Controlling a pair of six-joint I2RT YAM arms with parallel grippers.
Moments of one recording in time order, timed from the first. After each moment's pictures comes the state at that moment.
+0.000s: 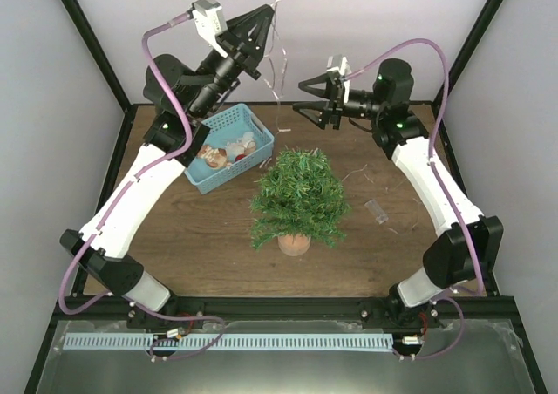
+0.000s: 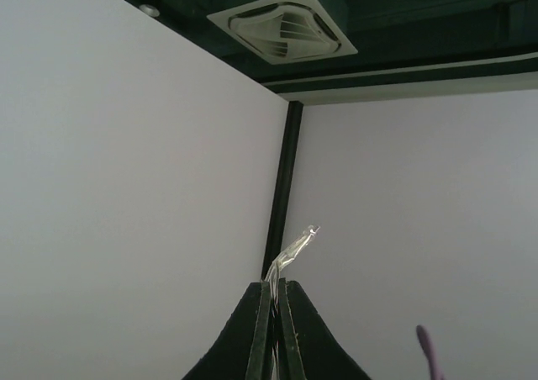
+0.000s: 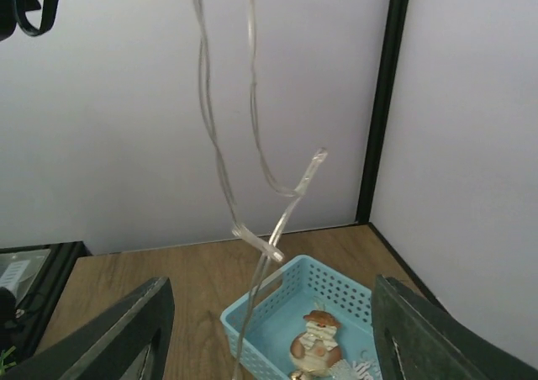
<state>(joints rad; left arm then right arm) -0.59 1.54 1.85 0.25 0.21 -0.32 0.29 1.53 1.54 0.01 -1.07 -0.06</state>
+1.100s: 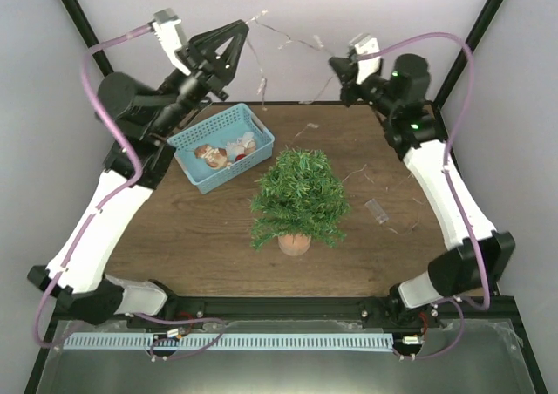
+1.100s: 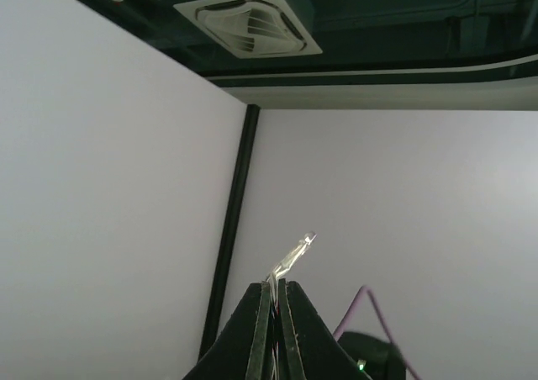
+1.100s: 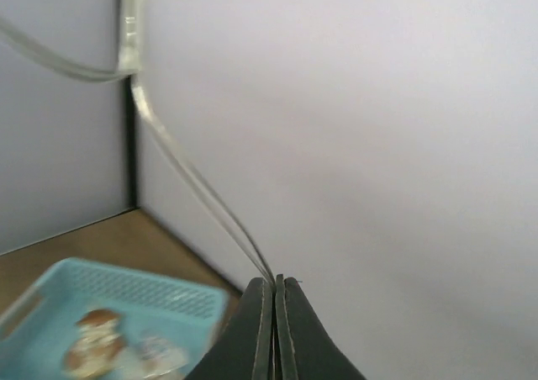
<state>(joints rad) -0.57 1.38 1.78 0.15 0.31 -0.42 0.29 1.51 1.59 -0.10 -0.48 -0.18</state>
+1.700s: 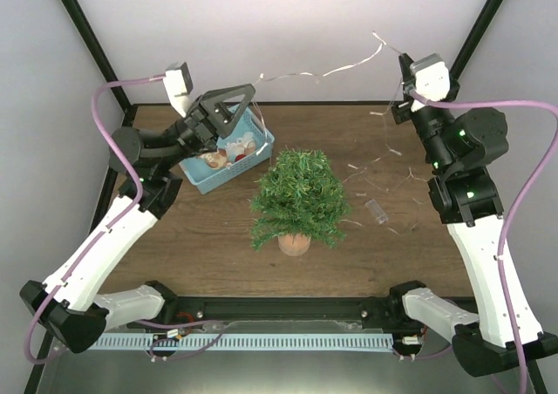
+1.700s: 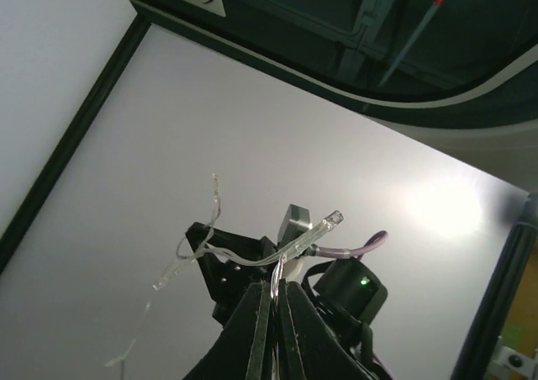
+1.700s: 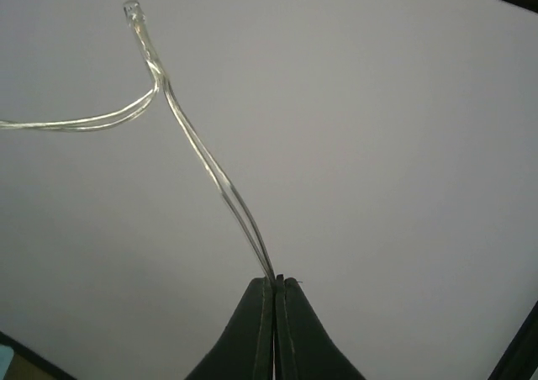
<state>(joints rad) -0.57 1.17 1.31 0.55 0.57 -0.94 0.27 1.02 1.44 -0.09 -0.05 -0.45</state>
